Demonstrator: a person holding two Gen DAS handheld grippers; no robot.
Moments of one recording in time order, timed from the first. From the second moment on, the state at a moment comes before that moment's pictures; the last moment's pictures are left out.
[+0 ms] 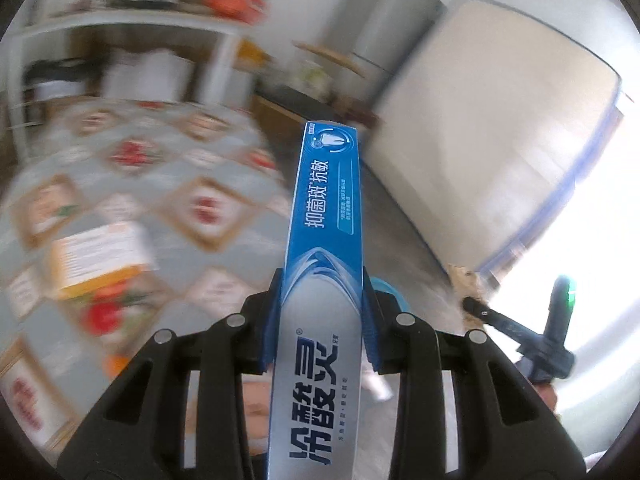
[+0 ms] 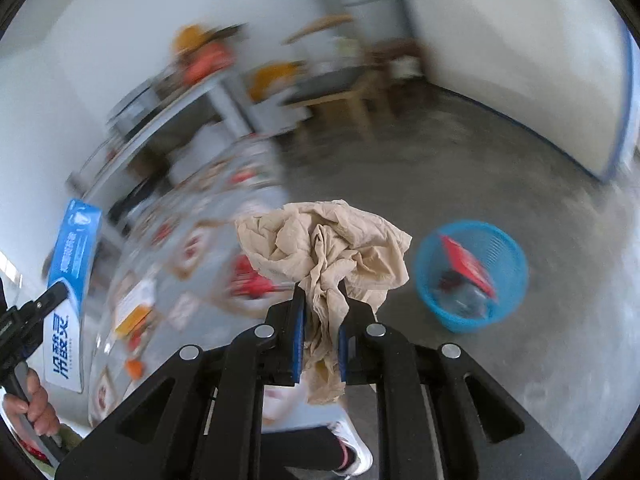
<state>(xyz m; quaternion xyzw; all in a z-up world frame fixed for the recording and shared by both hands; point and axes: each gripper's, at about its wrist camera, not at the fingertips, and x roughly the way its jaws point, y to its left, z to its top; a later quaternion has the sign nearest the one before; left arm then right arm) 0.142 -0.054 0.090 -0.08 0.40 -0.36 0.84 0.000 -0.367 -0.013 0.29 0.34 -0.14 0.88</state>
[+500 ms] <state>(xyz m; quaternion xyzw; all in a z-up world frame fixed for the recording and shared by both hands) 0.177 -0.329 -0.044 0.03 0.62 -0.44 0.65 -0.047 -0.496 -0.169 0.49 0.37 -0.22 0.76</state>
